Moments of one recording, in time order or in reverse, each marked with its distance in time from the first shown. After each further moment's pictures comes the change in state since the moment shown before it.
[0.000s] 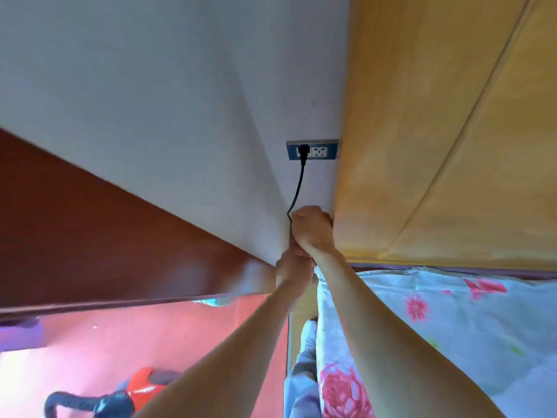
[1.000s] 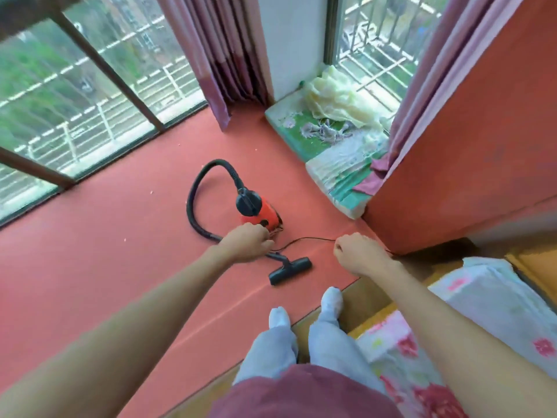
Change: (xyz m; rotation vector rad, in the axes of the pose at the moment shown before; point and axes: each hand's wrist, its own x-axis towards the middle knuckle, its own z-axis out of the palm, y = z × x) left_hand -0.398 -0.482 -0.224 0.209 0.133 -0.207; right_hand -0.412 -0.049 0.260 -1.127 -0.540 -0.888
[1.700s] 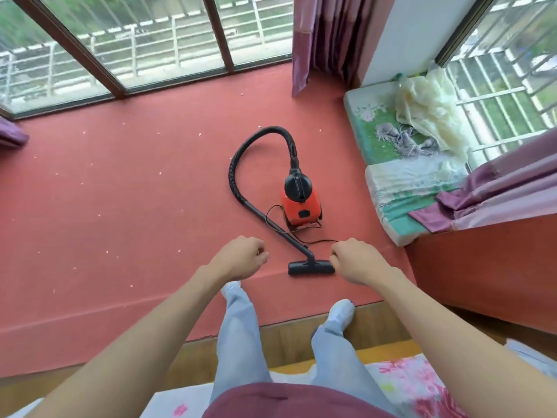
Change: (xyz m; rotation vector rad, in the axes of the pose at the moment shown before) left_hand -0.035 -0.169 0.044 -0.442 0.073 -0.268; right_hand 0.094 -0.163 -0.002 -0.283 -0.207 -0.341
